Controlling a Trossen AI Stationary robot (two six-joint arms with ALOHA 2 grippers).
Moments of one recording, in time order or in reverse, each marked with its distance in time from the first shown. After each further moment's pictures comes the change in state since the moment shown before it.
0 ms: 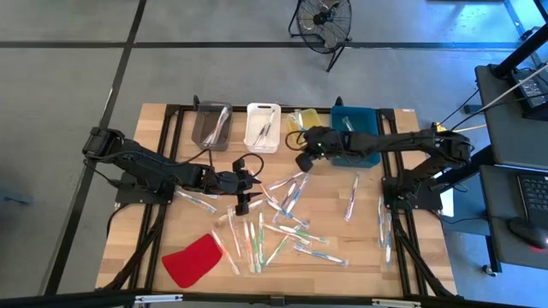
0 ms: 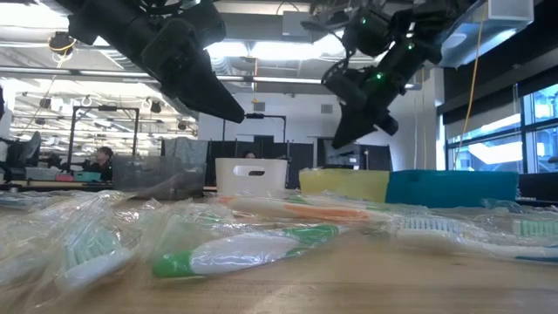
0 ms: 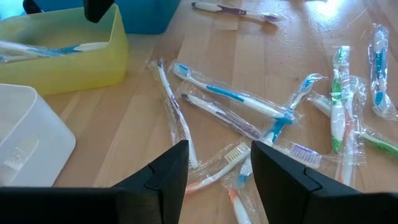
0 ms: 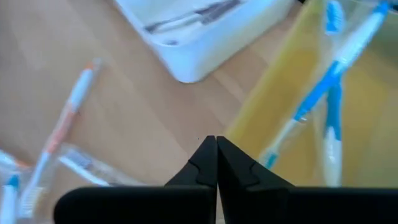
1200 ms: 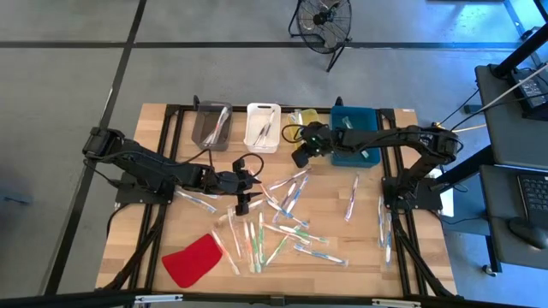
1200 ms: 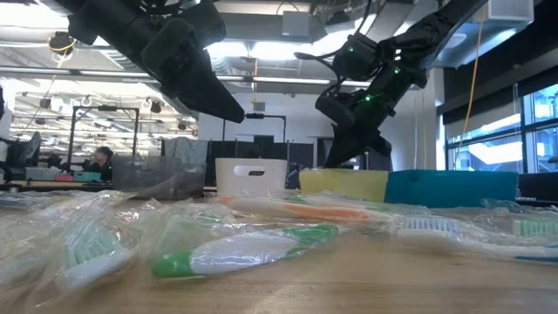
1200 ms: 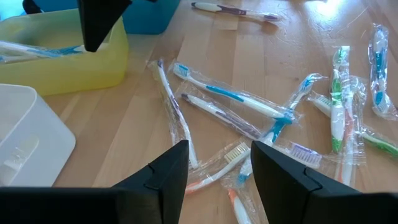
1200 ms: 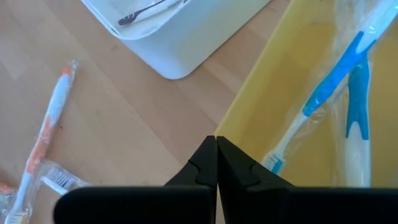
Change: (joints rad) left arm 0.000 0.000 0.000 0.000 0.000 0.000; right arm -0.071 0.119 0.000 0.093 -0.116 0.053
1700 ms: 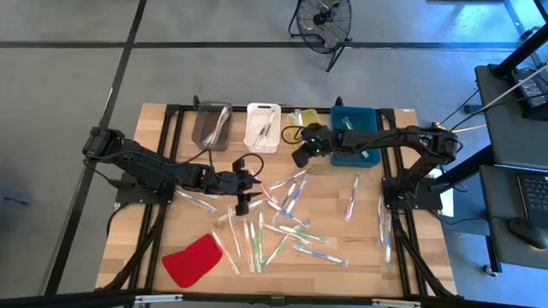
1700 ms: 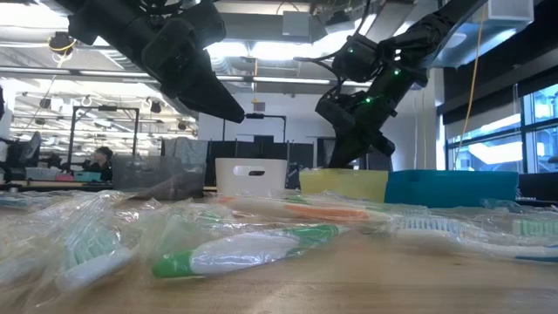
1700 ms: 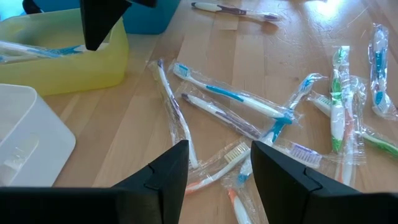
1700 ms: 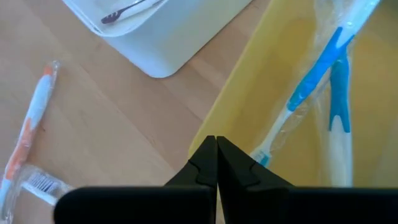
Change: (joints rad) left arm 0.000 0.000 0.000 0.000 0.000 0.000; right arm 0.011 0.010 0.000 -0.015 0.052 0.016
